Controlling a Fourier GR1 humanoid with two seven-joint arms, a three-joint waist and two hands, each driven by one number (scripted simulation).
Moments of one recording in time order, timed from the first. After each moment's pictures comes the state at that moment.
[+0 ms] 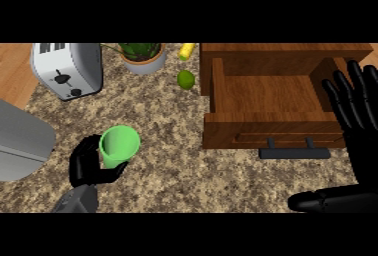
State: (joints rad) left arm -0.30 0.17 0.05 -0.56 0.48 -0.09 -1.01; right arm -0.13 -0.09 -0.07 -2.11 -0.17 0.12 0.22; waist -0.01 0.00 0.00
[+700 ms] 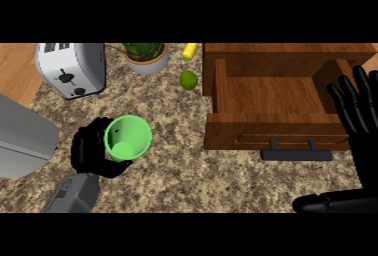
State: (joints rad) left arm -0.26 0.18 -0.07 -0.95 0.43 -0.14 -0.87; right arm -0.09 -0.10 -0.08 -2.12 -0.17 0.13 0.21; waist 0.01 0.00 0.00
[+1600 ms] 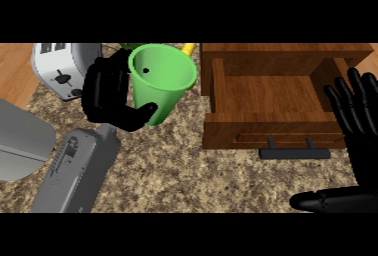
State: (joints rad) left arm -0.55 0.11 -0.11 -1.39 0.39 0.13 -0.31; right arm -0.08 -0.10 -0.08 -2.09 -0.16 0.14 0.18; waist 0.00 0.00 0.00
